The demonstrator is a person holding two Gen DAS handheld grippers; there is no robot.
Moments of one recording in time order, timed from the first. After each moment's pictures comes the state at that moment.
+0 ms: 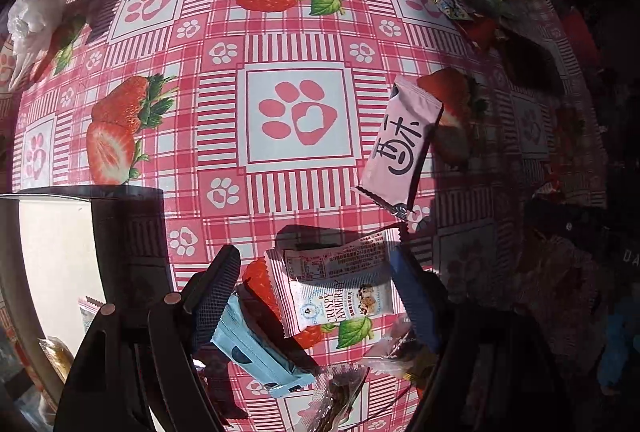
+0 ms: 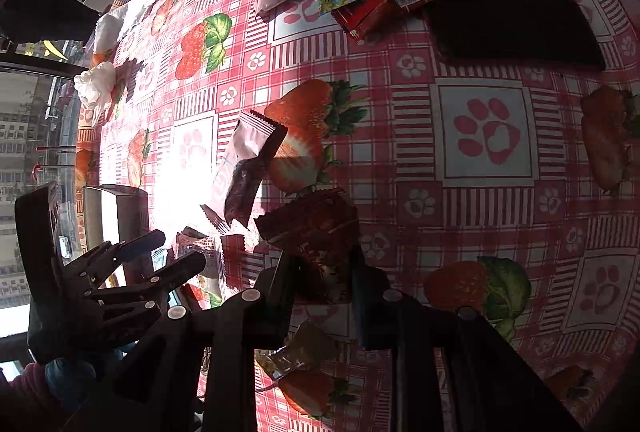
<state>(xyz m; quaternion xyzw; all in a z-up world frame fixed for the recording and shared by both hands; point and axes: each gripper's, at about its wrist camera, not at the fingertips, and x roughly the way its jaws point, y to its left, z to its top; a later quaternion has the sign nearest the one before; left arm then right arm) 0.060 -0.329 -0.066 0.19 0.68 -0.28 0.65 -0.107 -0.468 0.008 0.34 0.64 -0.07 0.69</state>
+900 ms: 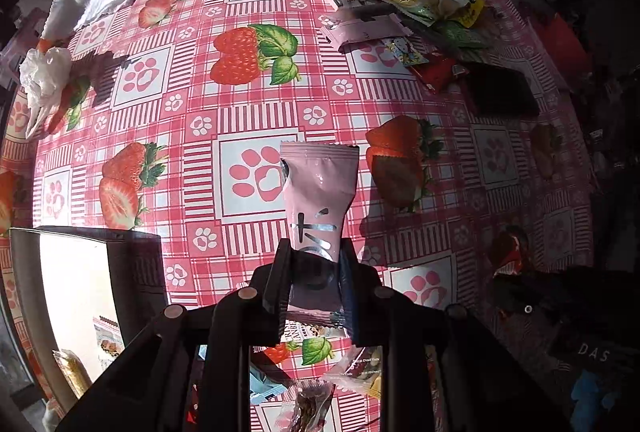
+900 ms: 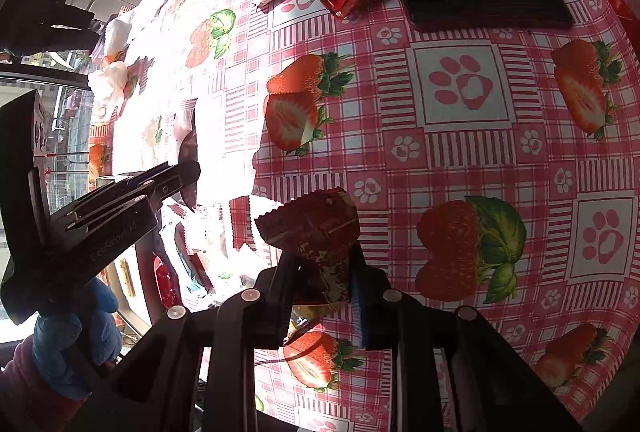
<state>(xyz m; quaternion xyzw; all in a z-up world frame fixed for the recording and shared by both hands) 0.034 -0.368 -0.016 0.18 0.63 -0.29 0.70 -0.145 -0.460 0.029 0.36 0.63 -0.06 0.69</state>
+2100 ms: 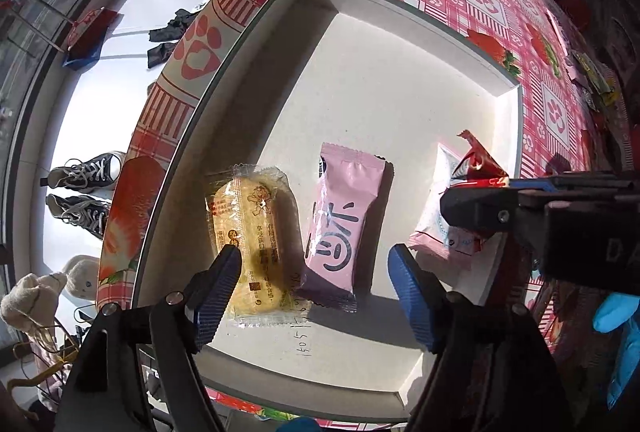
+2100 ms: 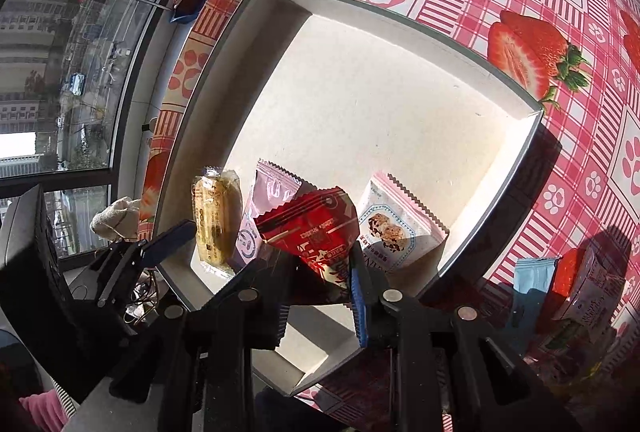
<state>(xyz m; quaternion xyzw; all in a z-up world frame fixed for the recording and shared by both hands) 0.057 -0.029 -0.045 0.07 0.69 -0.12 0.71 0.044 -0.105 0.008 0.17 0.72 0.14 0.66</state>
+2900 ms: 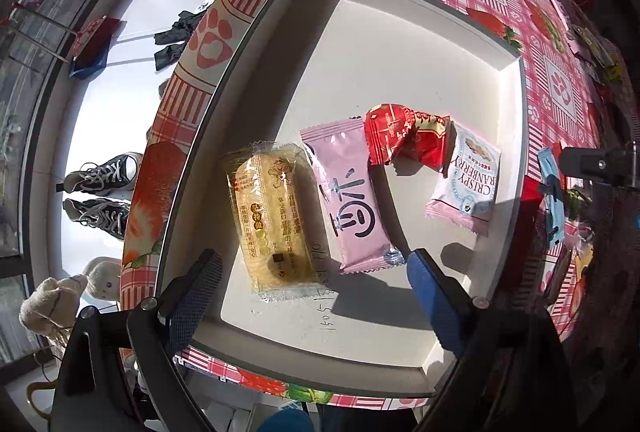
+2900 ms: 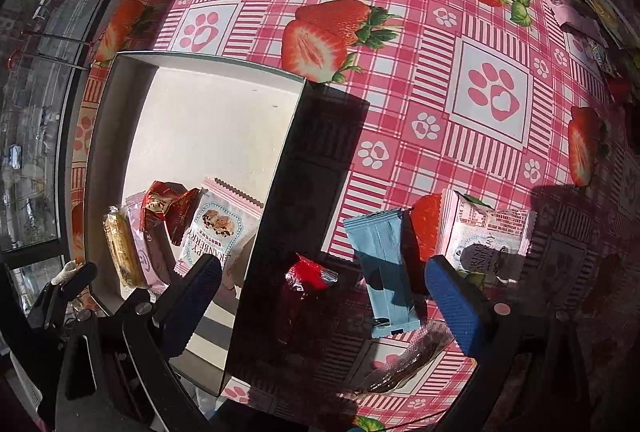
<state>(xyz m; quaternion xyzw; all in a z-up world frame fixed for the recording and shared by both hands) 0.044 -0.032 -0.035 0.12 0.69 -0.12 0.71 0.017 -0.189 0.016 0.19 0.71 -0.04 0.68</state>
